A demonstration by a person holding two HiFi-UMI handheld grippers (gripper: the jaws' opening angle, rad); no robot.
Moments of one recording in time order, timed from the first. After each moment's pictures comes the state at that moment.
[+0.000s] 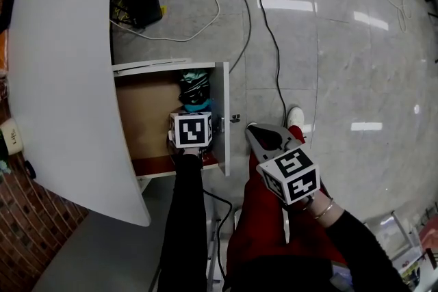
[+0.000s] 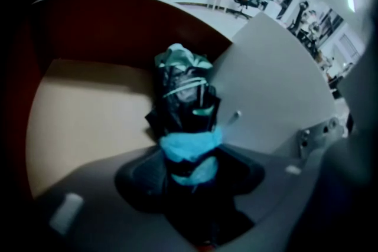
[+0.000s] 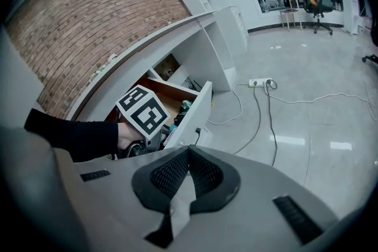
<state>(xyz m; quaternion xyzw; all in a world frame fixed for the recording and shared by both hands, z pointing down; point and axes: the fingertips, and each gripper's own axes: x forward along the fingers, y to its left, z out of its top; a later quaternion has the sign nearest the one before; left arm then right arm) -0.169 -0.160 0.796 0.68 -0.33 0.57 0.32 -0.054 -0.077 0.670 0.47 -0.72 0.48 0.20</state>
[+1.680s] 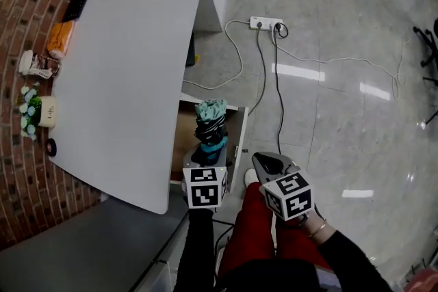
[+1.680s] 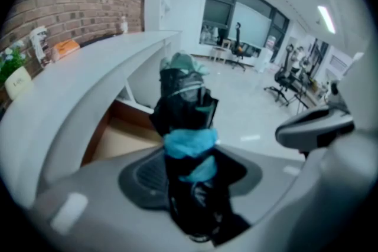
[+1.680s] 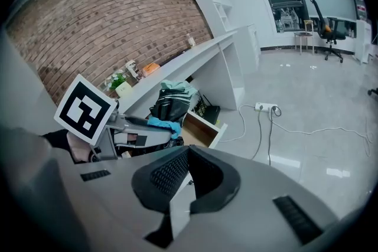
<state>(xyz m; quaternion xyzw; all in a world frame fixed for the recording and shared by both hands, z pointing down) -0.147 -0.158 0.594 0.77 -0.42 0.40 0.28 -0.051 -0.102 0.562 0.46 -0.76 0.41 0.21</state>
